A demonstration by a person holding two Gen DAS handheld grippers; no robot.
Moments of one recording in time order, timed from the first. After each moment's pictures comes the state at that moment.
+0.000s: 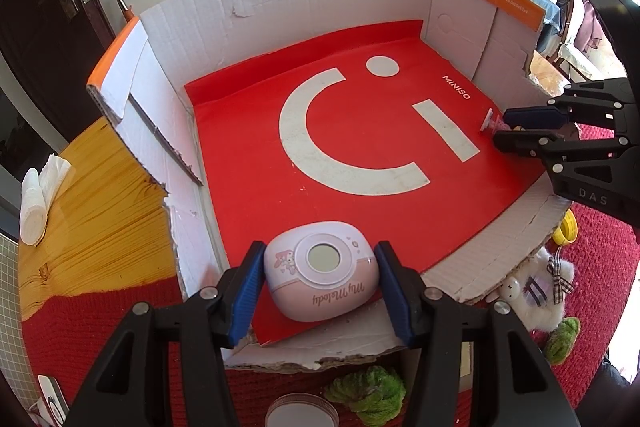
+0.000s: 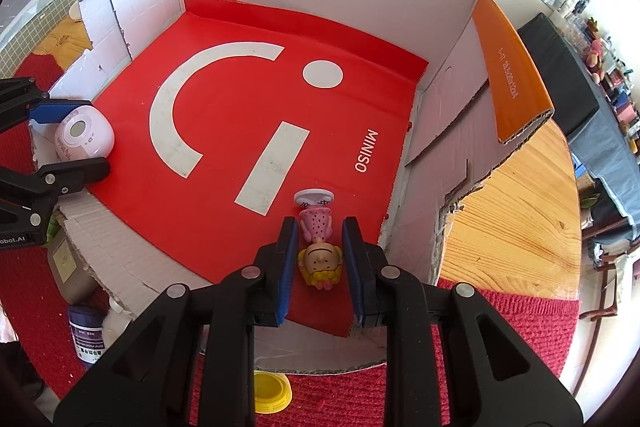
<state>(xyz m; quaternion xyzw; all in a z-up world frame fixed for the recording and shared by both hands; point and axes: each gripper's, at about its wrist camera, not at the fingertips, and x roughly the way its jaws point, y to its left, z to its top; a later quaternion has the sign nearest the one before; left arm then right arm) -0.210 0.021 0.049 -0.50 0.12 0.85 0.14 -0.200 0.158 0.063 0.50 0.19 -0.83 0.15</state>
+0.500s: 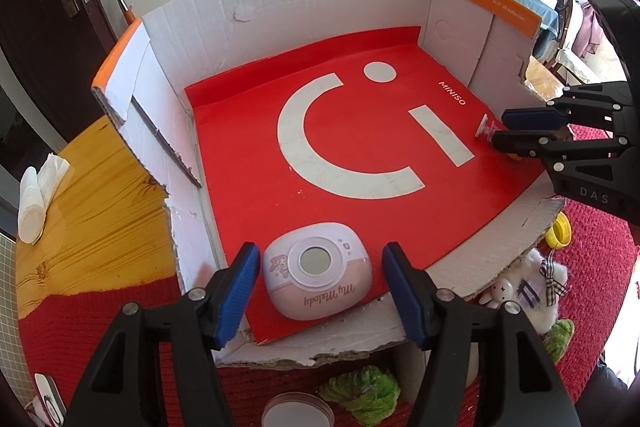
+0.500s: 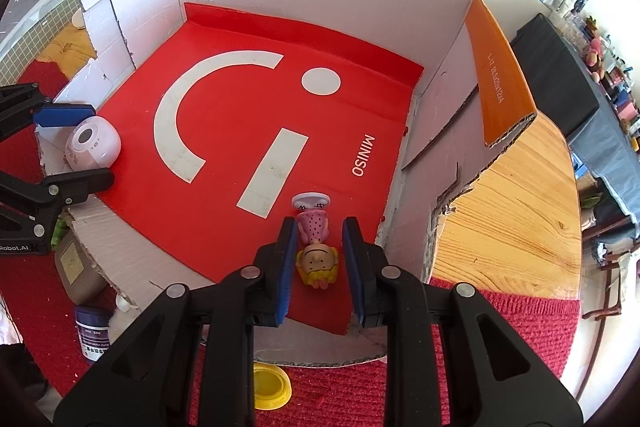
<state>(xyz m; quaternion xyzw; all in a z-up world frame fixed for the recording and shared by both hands) -0.210 0.018 0.054 -0.50 0.10 0.85 0.14 -0.198 0.161 0.070 0.49 0.18 -0.84 0.15</state>
